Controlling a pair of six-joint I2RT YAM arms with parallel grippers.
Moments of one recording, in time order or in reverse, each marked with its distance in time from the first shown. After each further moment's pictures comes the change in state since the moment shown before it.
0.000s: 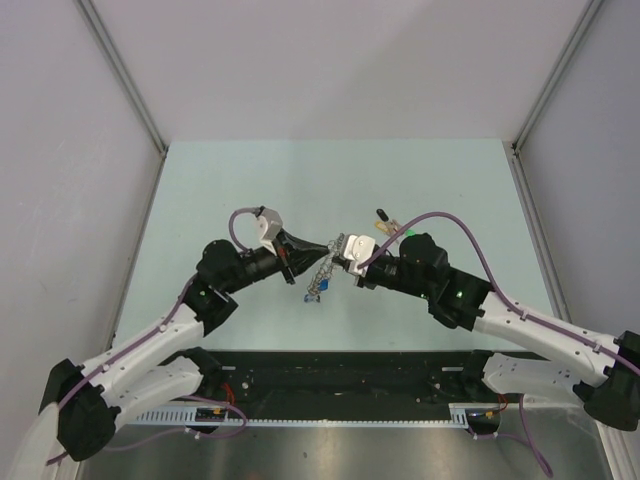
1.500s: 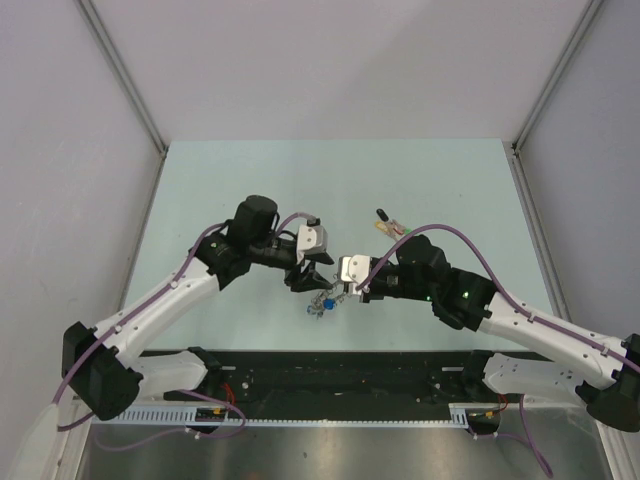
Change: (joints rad) left arm 0.005 0.266 0.435 -0.859 0.379 0.776; right arm 0.013 -0.016 0.035 -0.213 -0.089 -0.164
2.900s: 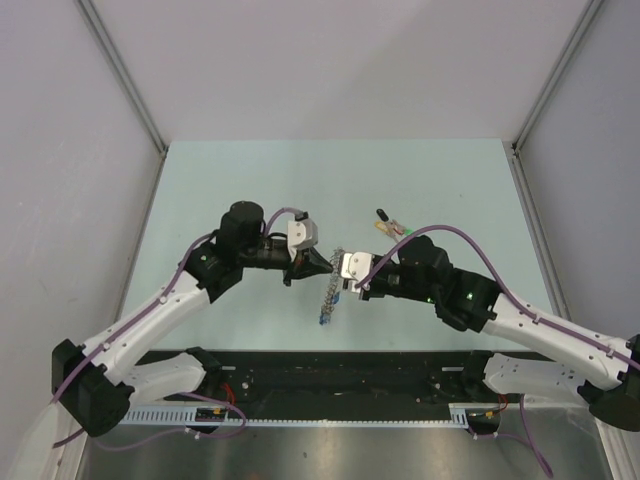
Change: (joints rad) left arm 0.005 -0.070 -0.071 0.153 -0.026 -0.173; right arm 0.020 -0.009 0.028 -0.026 0.090 0.008
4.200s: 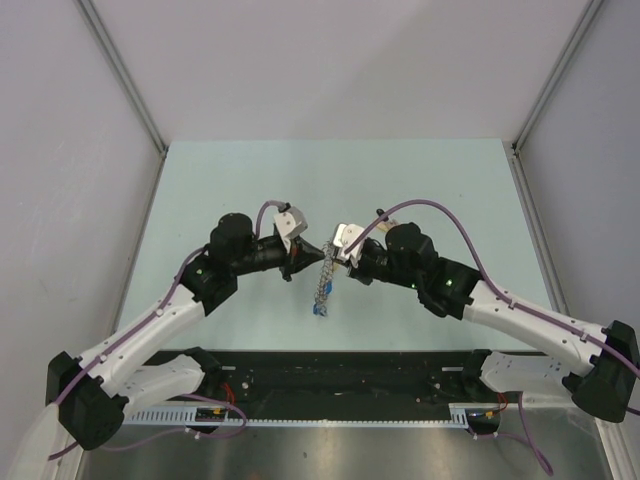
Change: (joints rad) left arm 0.010 -0.106 -0.143 0.224 -0.283 -0.259; right arm -0.058 0.117 0.014 0.133 0.011 0.198
